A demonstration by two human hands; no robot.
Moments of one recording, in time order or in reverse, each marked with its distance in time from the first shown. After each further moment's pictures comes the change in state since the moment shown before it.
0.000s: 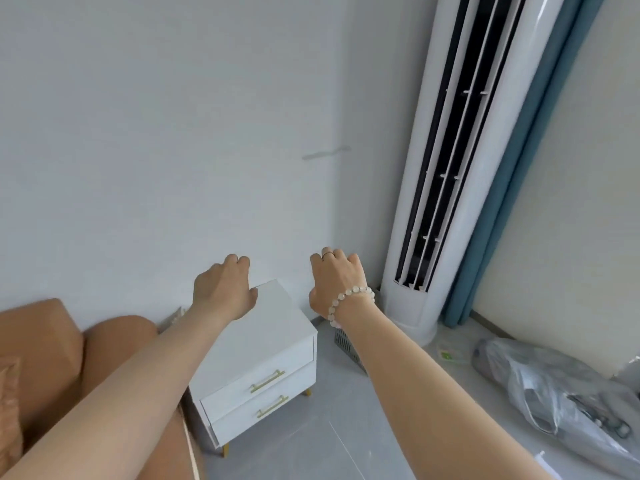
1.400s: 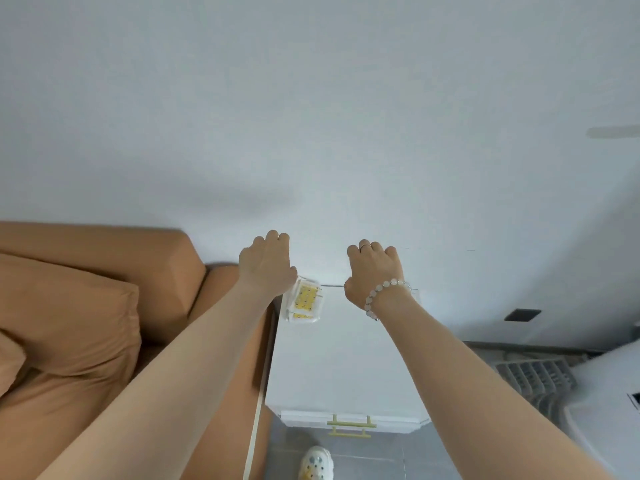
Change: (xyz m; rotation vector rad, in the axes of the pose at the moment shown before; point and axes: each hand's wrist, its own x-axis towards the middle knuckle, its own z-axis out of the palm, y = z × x) left_hand 0.242 -0.184 0.153 0.067 -0.184 -0.583; right_hand 0.371 -0.128 0.193 0.145 -0.175 -0.564
